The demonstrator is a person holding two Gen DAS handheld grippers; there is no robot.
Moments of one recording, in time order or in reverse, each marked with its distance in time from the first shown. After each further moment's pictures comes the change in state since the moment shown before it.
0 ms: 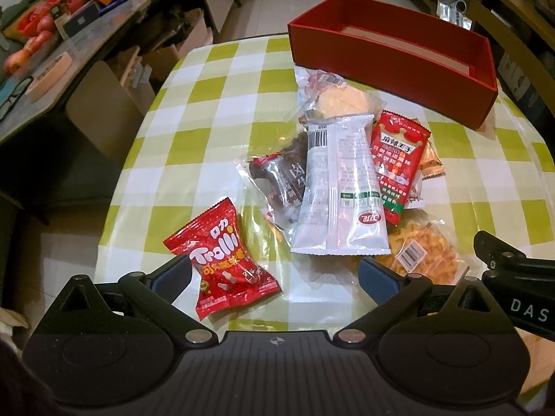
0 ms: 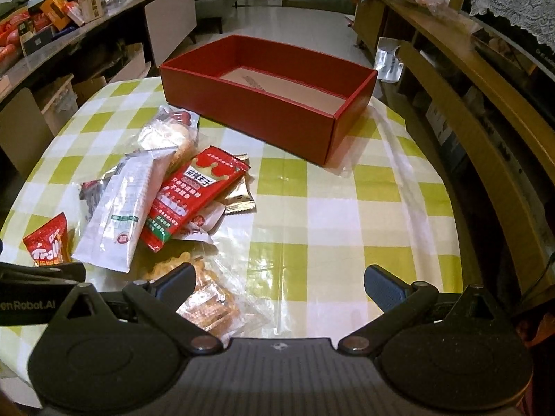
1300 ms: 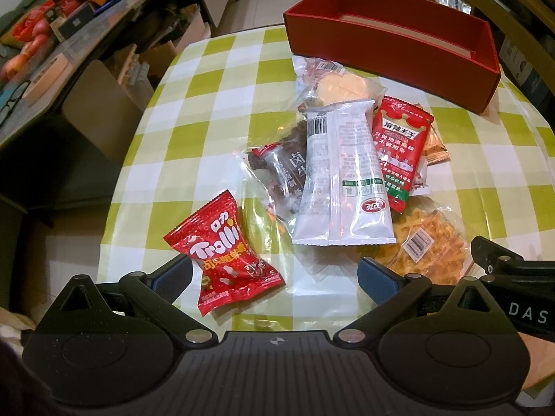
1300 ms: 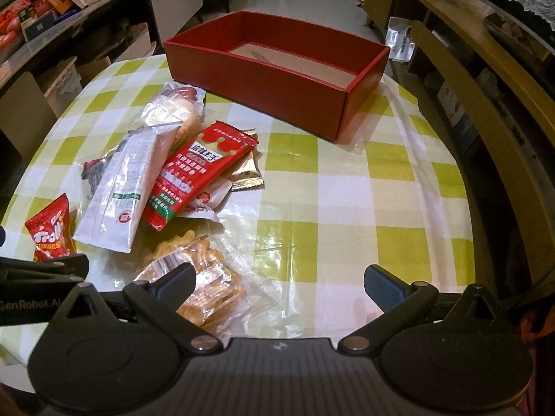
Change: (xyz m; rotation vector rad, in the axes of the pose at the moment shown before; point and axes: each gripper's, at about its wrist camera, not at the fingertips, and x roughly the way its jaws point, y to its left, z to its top) left arm 0.006 -0.002 -0.004 0.029 0.021 0.021; right arm 0.011 0.002 -0.003 -0.014 0.075 0.034
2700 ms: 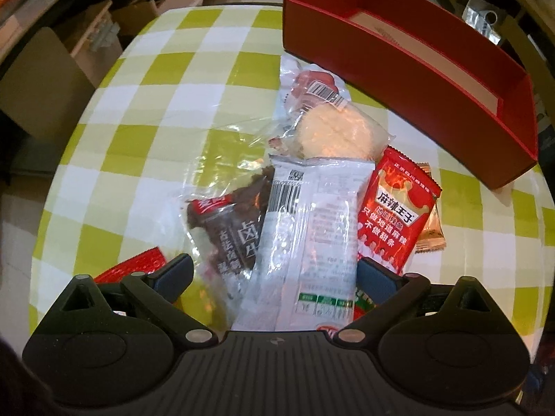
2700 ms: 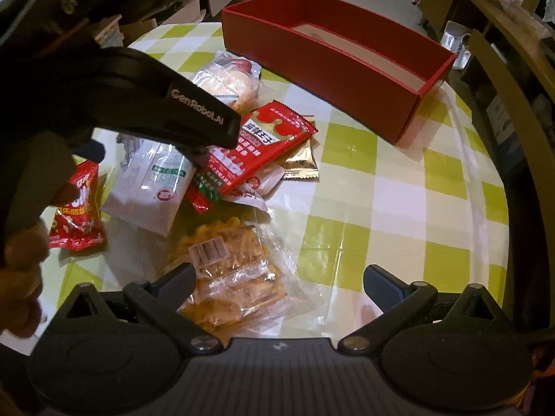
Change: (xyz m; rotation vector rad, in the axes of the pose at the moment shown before) left arm 0.064 -0.009 0.076 -0.171 0.129 -0.129; right arm 0.016 0.023 0.007 -0.145 0.077 0.089
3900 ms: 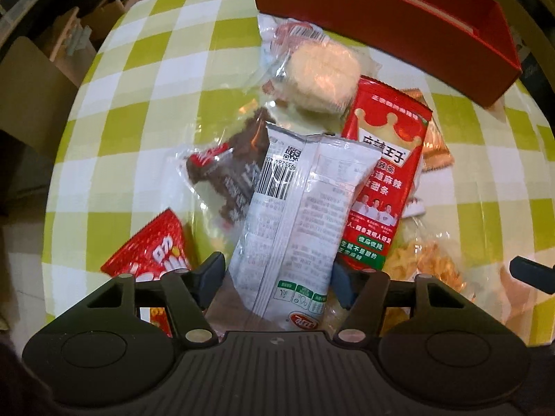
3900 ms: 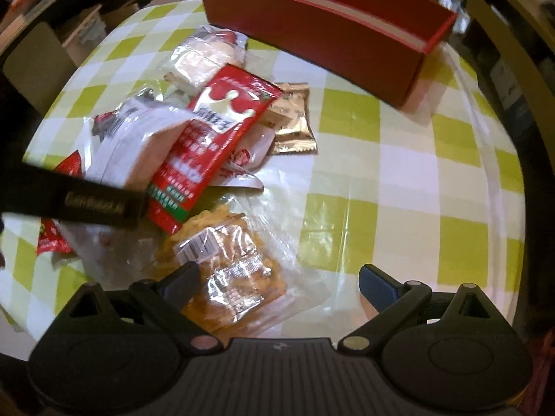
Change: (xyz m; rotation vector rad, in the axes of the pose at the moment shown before) left arm 0.000 0.011 -0.029 0.182 0.070 -0.005; right arm 0.024 -0.006 0.007 0.086 0.094 0.034
